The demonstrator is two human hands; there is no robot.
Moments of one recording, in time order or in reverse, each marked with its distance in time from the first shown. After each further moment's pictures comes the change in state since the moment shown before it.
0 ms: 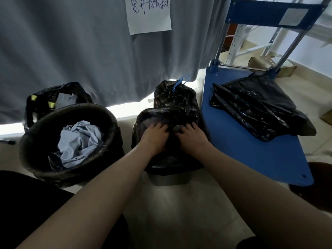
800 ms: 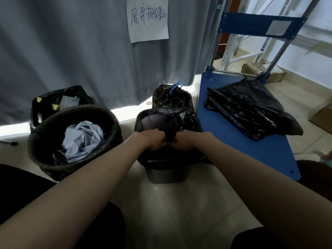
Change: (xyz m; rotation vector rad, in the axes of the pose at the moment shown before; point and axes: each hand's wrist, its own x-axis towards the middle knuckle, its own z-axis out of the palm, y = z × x) left_hand -0.028 -0.006 -0.027 -0.395 -0.172 0.063; right_hand -0.019 -0.004 -0.037 0.424 -0.368 0.016
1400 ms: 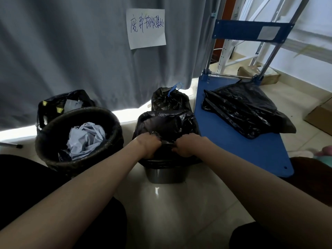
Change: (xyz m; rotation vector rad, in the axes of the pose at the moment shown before) left_hand -0.032 0.013 0.011 0.474 0.042 0.057; right_hand -0.032 -0.002 0.018 -0.245 0.082 0.021
